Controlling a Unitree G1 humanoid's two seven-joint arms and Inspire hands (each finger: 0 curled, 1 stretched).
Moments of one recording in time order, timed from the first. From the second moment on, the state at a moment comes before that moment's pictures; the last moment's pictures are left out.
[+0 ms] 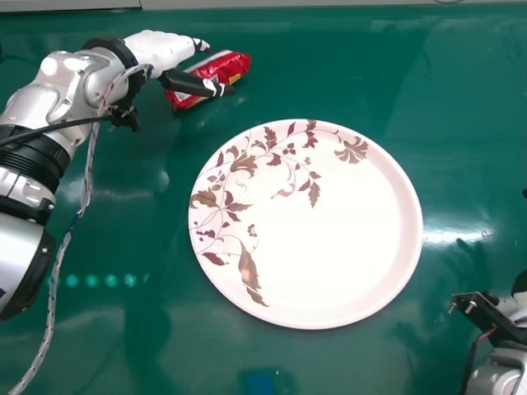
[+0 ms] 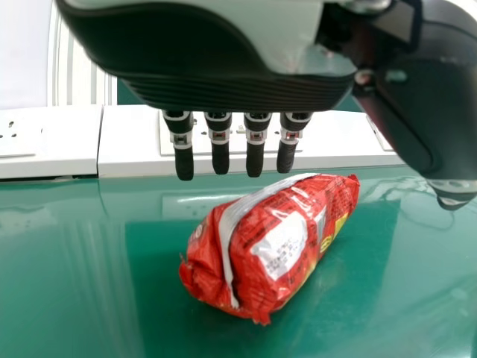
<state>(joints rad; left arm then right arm) -1.25 0.56 -0.46 0.99 0.77 -0.24 -0.32 0.29 0.06 -0.31 -0.57 0.14 -0.05 -0.30</state>
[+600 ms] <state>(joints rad) -1.33 0.54 -0.55 1.07 0.85 -0.22 -0.30 0.29 0.05 -0.31 -0.57 0.14 -0.05 -0.30</state>
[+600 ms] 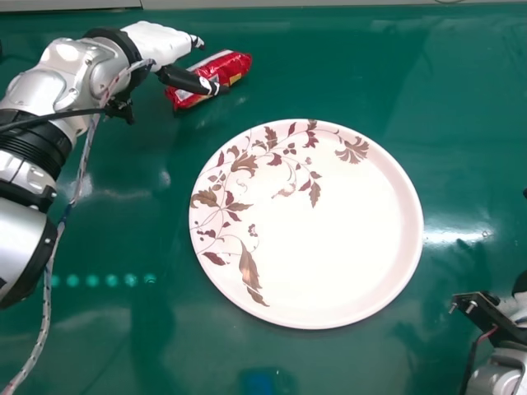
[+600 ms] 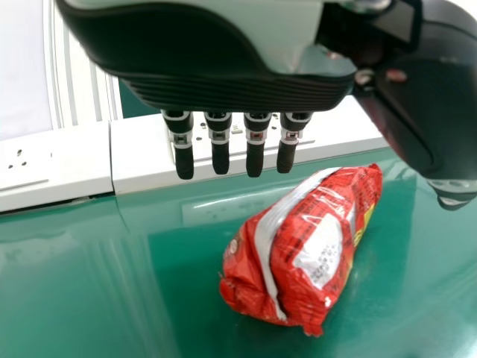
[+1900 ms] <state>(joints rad) -1.43 0.38 -0.71 1.30 0.91 -0.07 -0.31 0.32 0.06 -0.31 -0.60 0.16 -0.06 -0.29</state>
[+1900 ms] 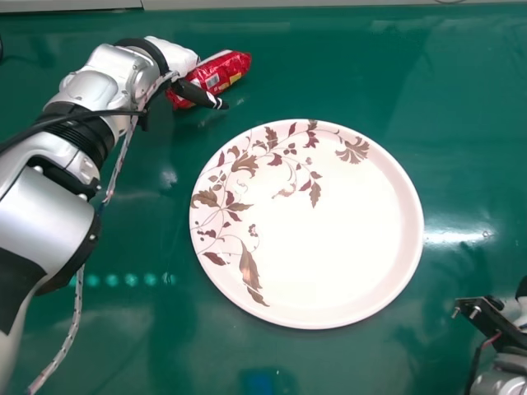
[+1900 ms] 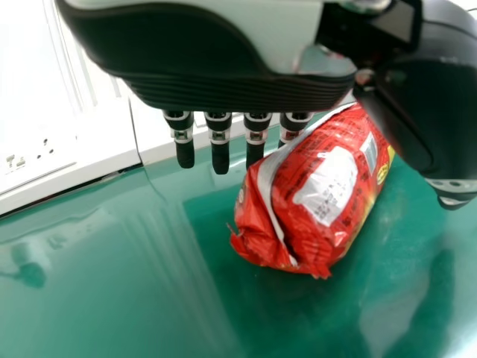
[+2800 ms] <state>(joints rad) -1.44 0.35 -0.83 1.35 1.00 -0.11 -0.15 0.37 0.08 -0.32 -0.61 0.19 -0.12 -0.31</state>
